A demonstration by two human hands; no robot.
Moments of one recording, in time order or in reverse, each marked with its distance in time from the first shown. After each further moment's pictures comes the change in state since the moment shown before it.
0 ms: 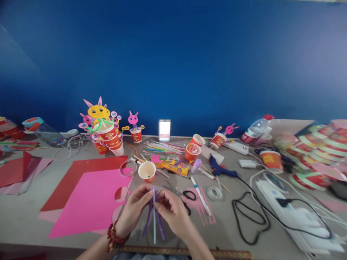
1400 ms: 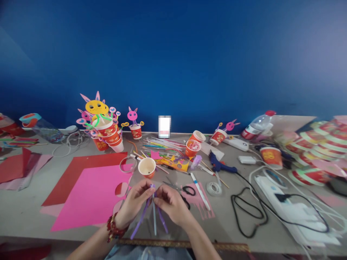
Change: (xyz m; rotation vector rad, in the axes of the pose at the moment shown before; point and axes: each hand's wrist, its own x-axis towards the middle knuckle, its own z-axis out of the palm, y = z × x) left_hand 0.004 0.004 -0.006 0.250 -0.080 0.055; right_hand 0.011 0.006 -0.003 0.084 -0.095 0.018
